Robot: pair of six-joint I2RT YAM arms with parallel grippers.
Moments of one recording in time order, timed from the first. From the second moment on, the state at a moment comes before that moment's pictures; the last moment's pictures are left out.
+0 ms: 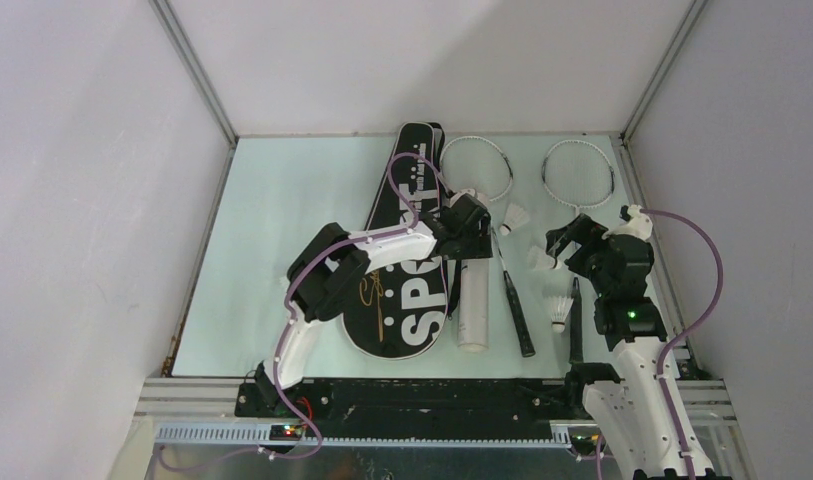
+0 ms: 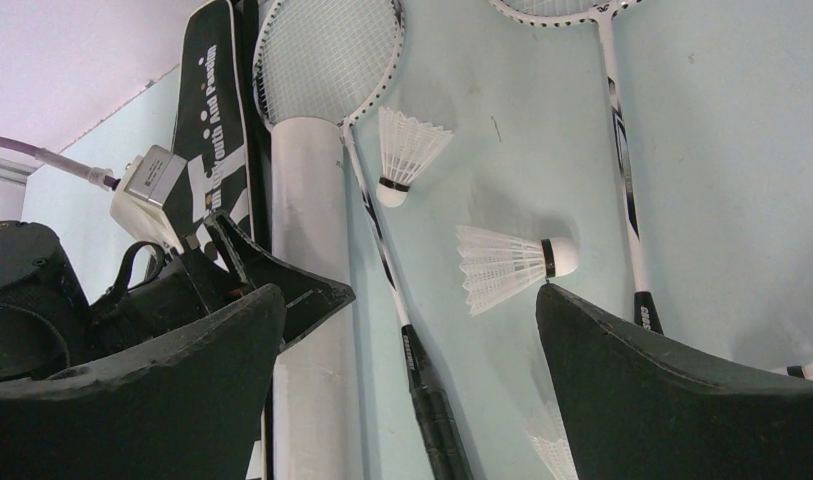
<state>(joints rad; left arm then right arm) -0.88 2.17 1.59 -0.29 -0.08 -0.78 0.01 0.66 0.57 -0.28 -0.02 0.55</state>
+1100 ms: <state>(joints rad) -0.88 1.41 0.93 0.38 -0.01 -0.39 0.01 0.56 0.54 -0.23 -0.09 0.54</state>
